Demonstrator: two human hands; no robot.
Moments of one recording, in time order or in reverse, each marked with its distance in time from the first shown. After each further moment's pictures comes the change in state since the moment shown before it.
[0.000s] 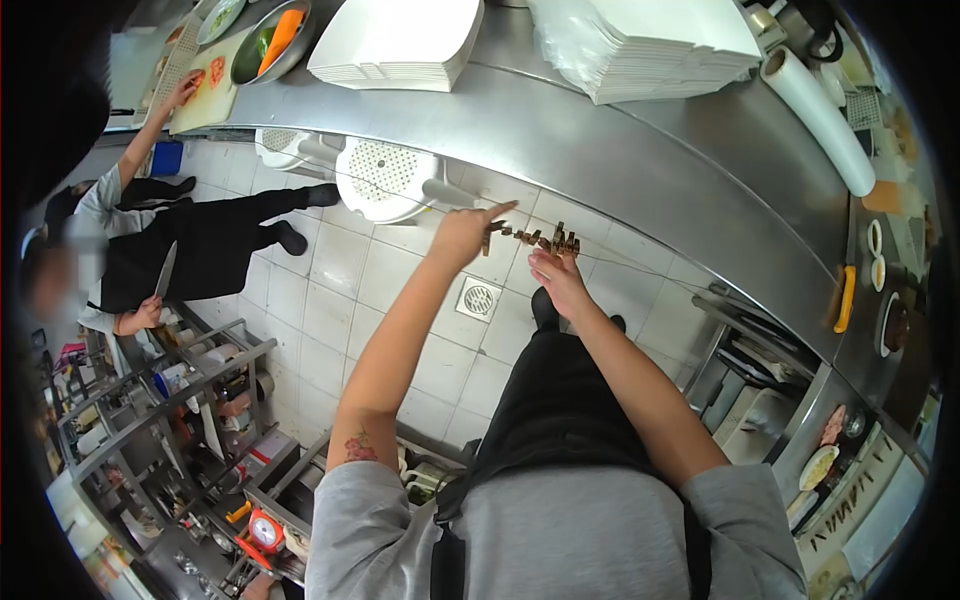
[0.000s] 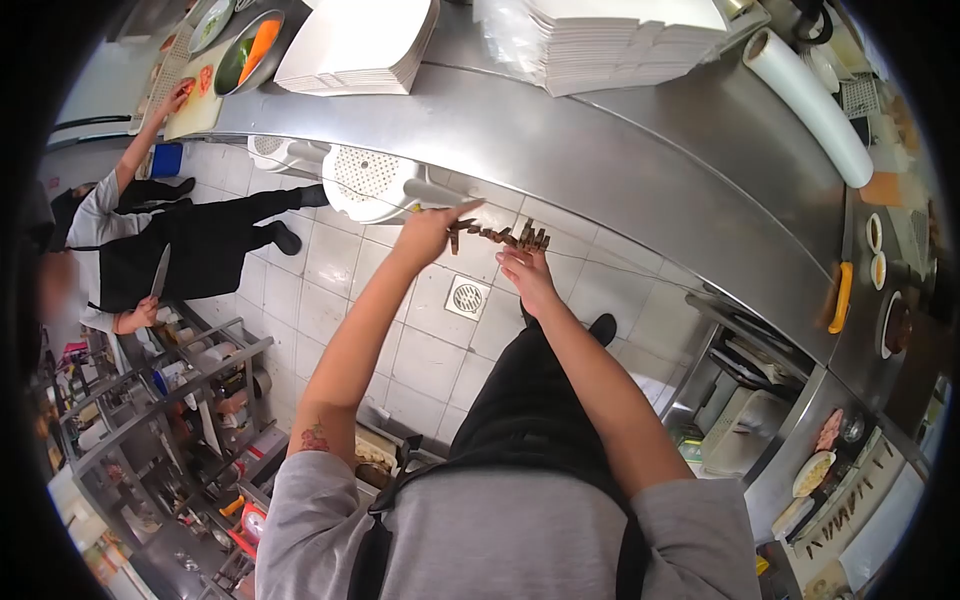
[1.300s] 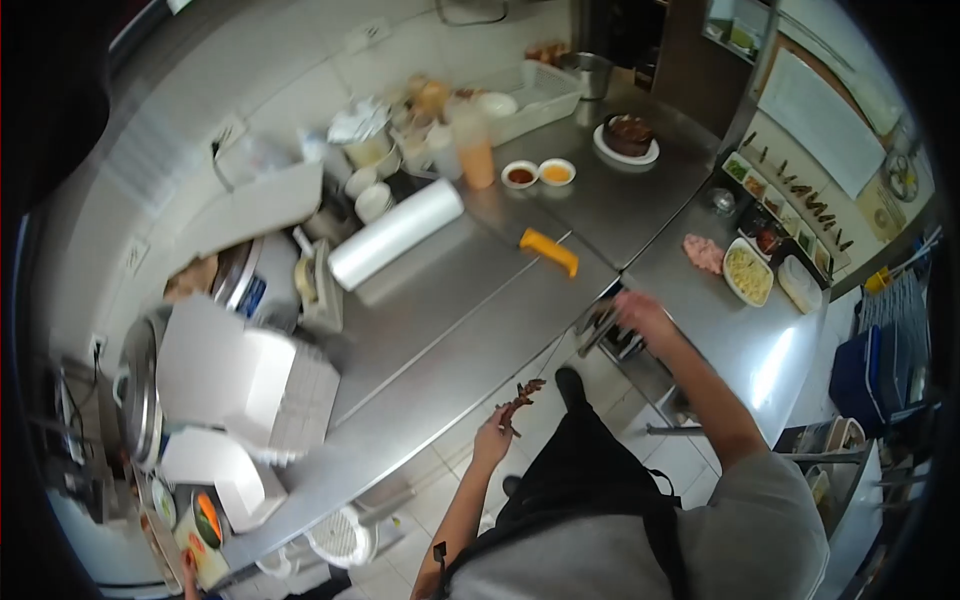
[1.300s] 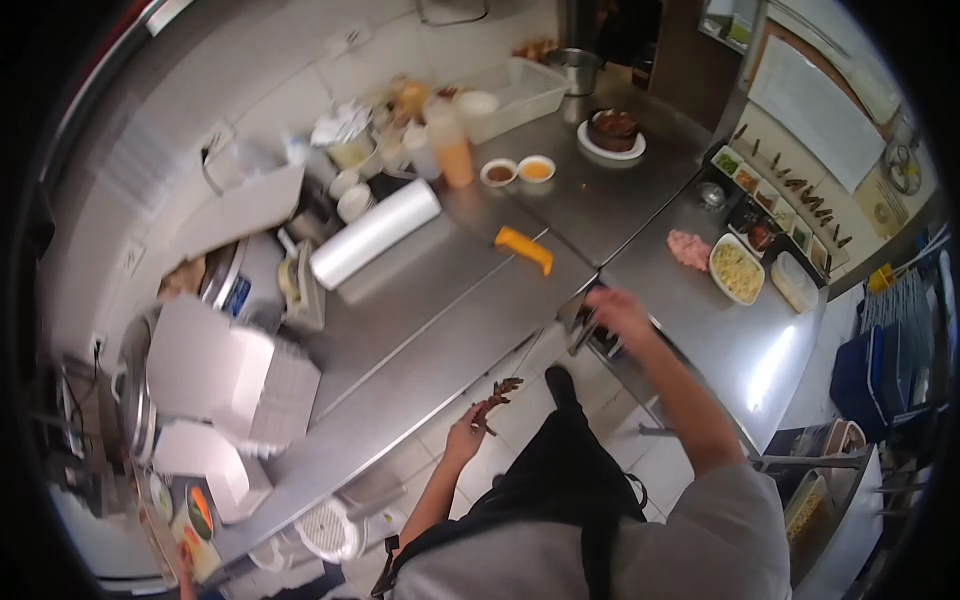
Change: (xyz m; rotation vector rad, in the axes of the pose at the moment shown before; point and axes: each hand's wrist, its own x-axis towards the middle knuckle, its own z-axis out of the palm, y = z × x) left_hand 0.065 0.340 0.128 -0.369 -0.244 0.533; right_hand -0.346 -0.239 -0.389 0.116 0.648 -0.801
